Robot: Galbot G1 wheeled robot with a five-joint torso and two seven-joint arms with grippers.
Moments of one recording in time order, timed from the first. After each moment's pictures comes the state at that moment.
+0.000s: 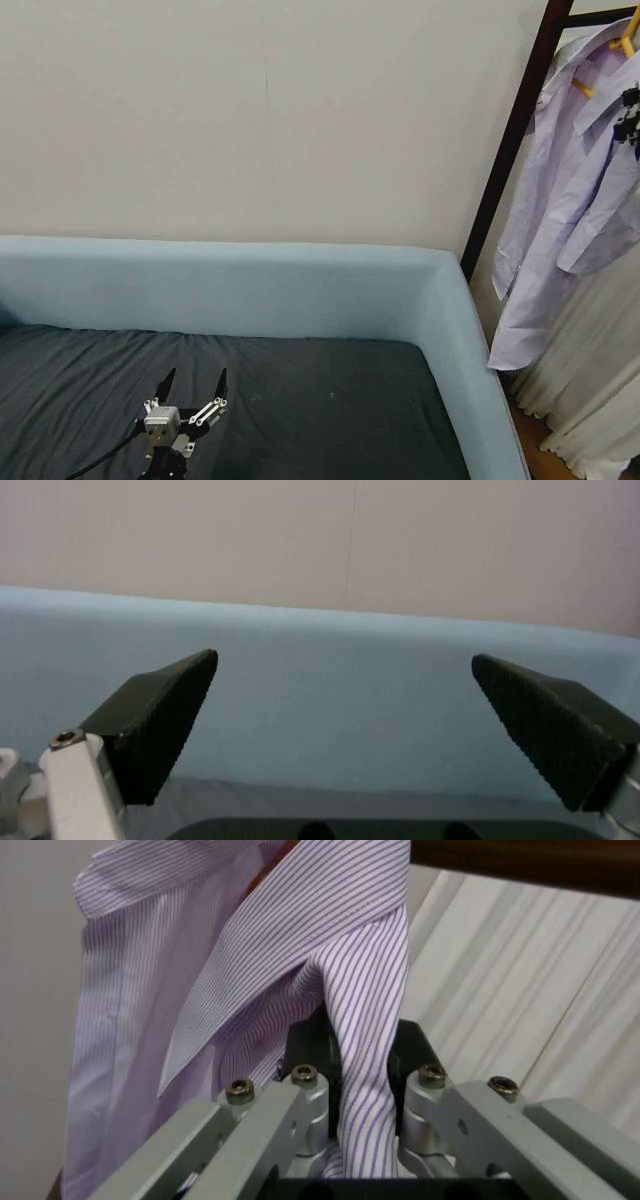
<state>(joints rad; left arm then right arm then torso) 1.67 -1.03 -0.39 -2.11 -0.35 -0.33 -0.36 0.08 0.49 -0.13 1.69 0.70 -0.73 0.58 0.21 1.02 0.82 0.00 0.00</state>
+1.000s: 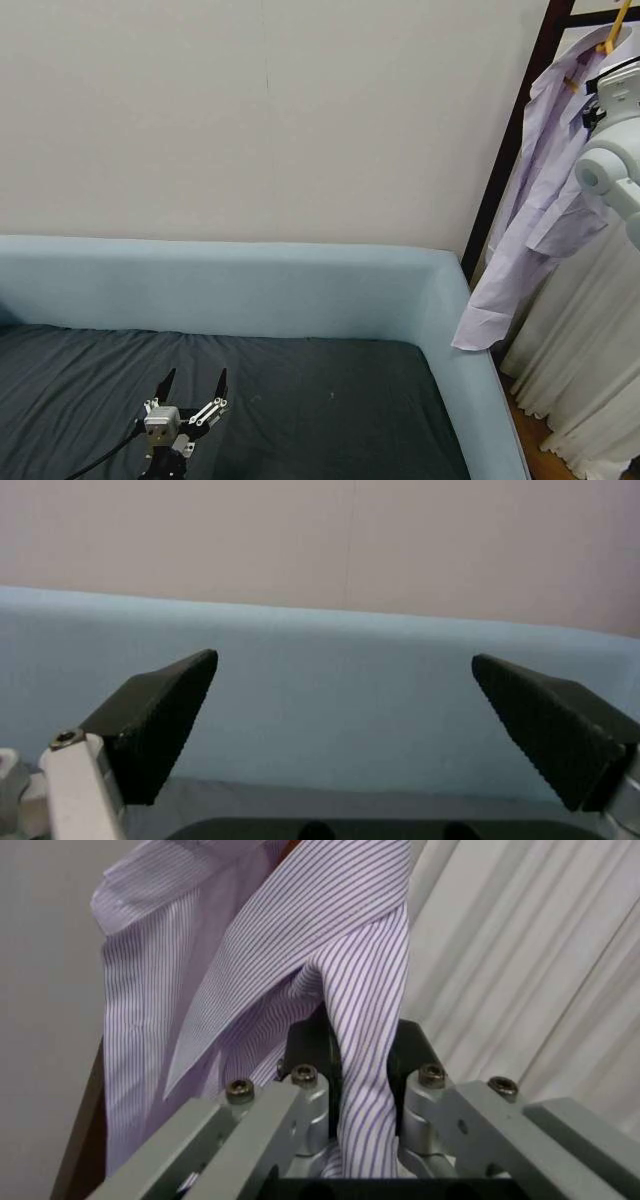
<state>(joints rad) 1.67 -1.03 -0.39 -2.11 -0.35 -0.33 -0.36 0.32 0.62 -0.40 1.47 0.89 -0.74 0.78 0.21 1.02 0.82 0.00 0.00</state>
